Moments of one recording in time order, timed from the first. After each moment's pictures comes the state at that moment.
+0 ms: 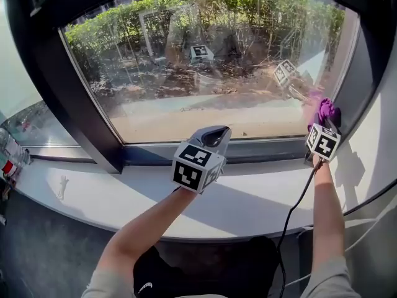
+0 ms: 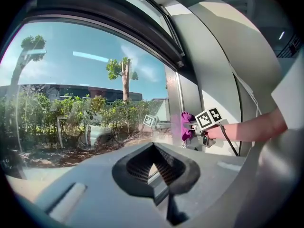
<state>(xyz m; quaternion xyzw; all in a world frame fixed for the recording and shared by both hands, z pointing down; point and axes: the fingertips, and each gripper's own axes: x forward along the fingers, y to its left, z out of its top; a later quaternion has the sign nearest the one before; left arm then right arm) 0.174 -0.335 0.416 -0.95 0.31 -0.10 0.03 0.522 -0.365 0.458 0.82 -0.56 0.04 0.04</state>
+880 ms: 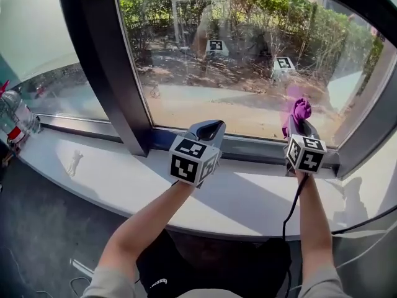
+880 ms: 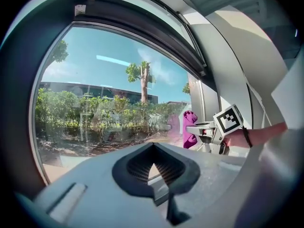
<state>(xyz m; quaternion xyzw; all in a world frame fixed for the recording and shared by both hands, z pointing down) 0.024 -0.364 0.425 -0.92 0.40 -0.06 -0.01 0.250 -0.402 0.438 0.68 -0.73 0.01 0.07</state>
